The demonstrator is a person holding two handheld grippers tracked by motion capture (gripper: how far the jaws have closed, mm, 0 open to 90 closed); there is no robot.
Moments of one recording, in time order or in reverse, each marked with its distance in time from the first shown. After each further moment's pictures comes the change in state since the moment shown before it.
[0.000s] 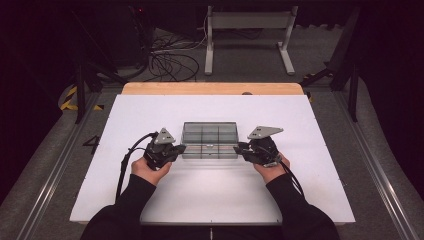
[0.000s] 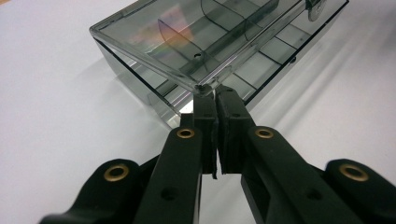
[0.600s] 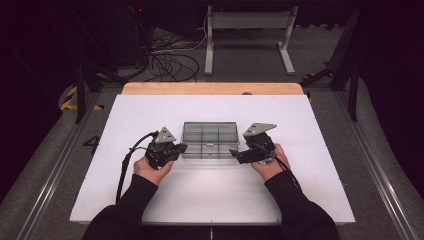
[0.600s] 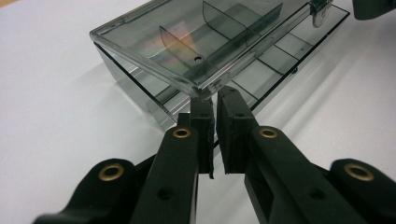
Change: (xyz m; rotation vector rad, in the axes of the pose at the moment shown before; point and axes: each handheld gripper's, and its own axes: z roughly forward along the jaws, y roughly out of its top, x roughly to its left) left arm 0.000 0.002 0.003 -0.027 0.009 -0.016; right arm -0.005 0.010 0.012 0.062 -0.059 -0.045
